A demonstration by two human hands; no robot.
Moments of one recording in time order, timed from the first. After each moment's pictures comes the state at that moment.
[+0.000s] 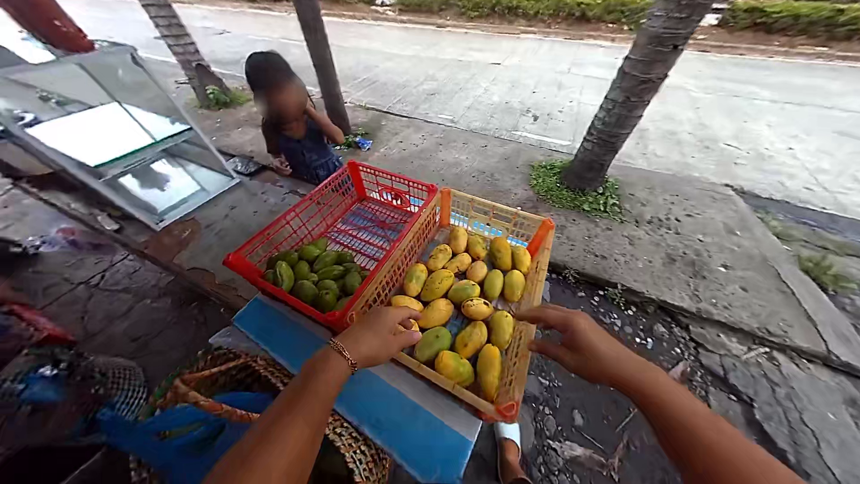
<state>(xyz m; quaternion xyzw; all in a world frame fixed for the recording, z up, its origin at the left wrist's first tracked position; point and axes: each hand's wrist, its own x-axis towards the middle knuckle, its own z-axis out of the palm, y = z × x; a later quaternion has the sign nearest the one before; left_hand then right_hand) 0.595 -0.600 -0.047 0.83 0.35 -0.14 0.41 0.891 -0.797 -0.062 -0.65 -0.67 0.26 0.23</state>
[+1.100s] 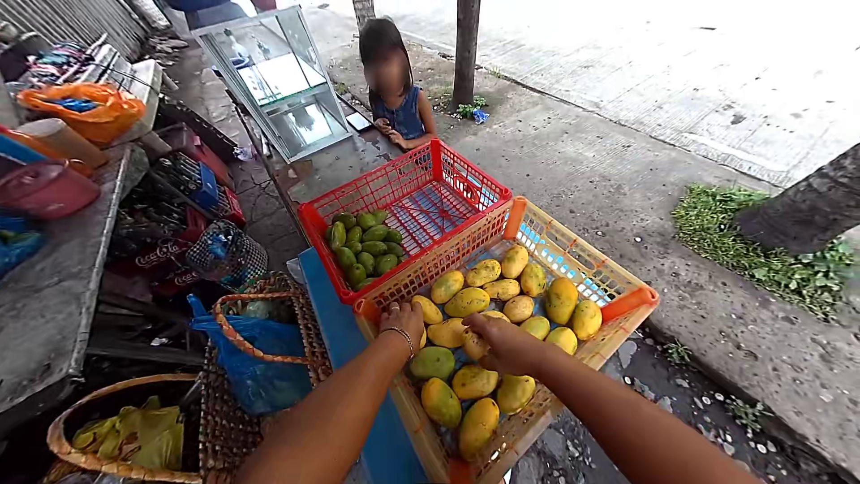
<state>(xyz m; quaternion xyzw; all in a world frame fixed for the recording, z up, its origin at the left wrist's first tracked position) 0.681 -0.590 -0.129 0.68 0.63 -0.29 0.23 0.894 -0.616 -0.143 -0.45 -0.79 0.41 -0.03</state>
